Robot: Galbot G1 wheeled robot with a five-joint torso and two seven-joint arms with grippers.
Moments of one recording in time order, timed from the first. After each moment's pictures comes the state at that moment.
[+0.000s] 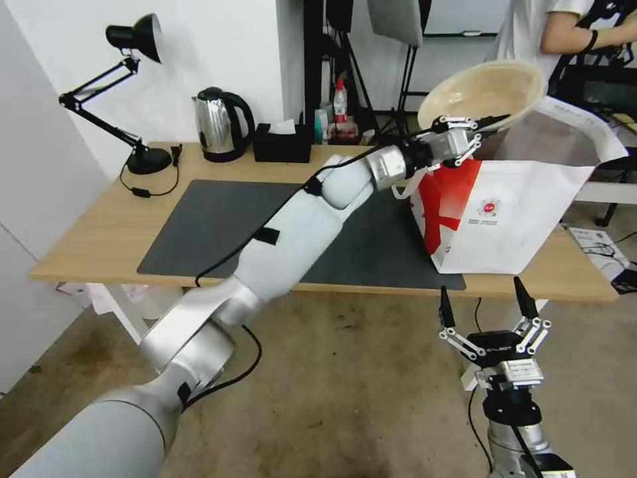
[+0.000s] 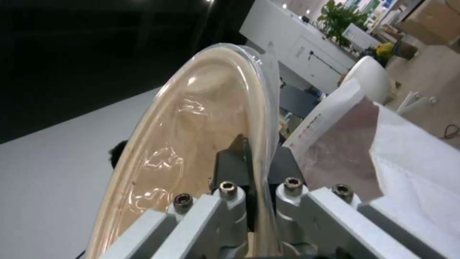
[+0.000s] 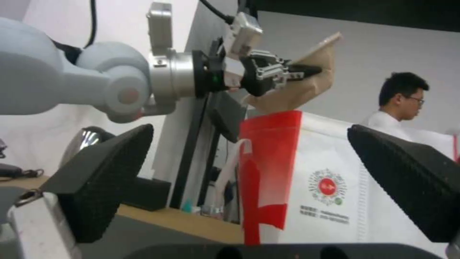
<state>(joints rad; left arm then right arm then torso) 0.11 -1.60 0.23 -1.13 -0.01 -0.46 0.45 -1.74 1.38 0.59 2.07 -0.06 0.82 0.04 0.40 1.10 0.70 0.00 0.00</state>
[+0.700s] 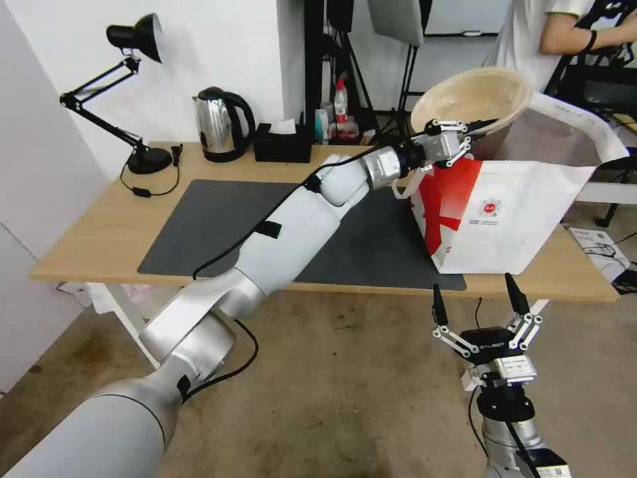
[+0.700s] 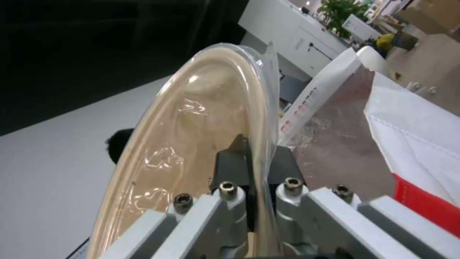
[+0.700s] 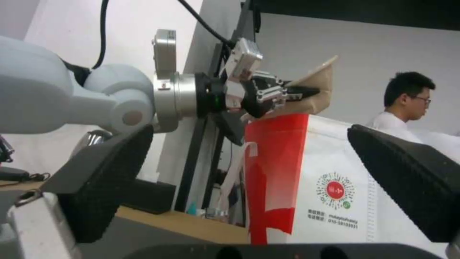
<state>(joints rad) 0.10 -1.59 0.25 -1.05 -0.01 -0.51 0.43 -1.73 1.37 0.58 2.08 -0.06 0.82 0.04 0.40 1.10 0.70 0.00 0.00</state>
